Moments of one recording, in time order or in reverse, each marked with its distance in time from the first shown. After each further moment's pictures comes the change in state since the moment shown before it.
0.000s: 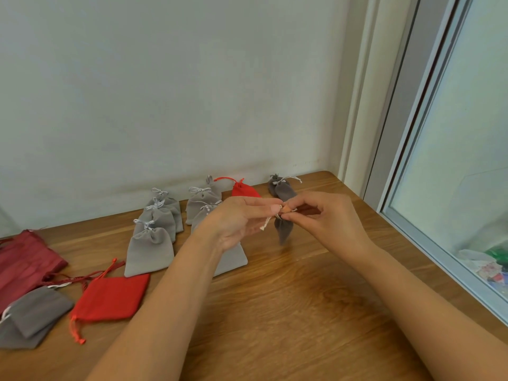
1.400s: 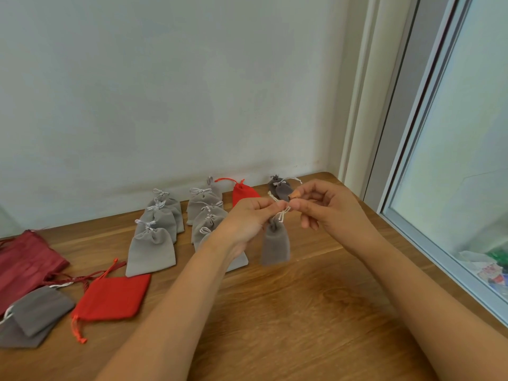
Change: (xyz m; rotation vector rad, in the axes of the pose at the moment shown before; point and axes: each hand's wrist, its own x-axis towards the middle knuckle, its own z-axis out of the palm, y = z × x) left_hand 0.003 -0.011 0.018 0.164 0.086 0.215; right_hand 0.009 0.000 -0.008 0.555 -0.067 0.261
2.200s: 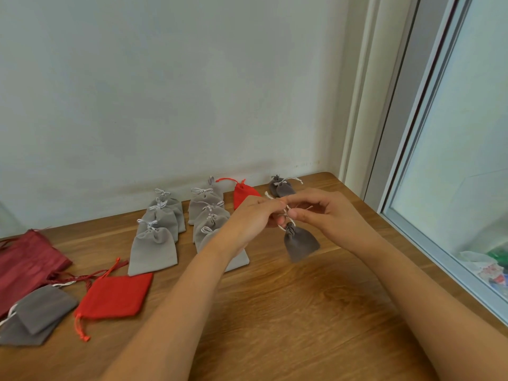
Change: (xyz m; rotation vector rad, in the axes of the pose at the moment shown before) left_hand -0.004 0.010 0.003 0.107 -0.045 -0.009; right_hand 0.000 0.010 -0.006 -0.232 -0.129 -0.069
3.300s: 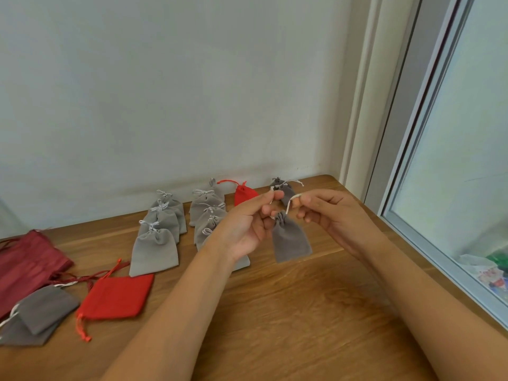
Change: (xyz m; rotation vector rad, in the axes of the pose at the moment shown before) left_hand 0.004 -0.011 -0.006 -0.801 -0.046 -0.106; right_hand 0.001 0.001 -0.001 0.551 0.075 0.086
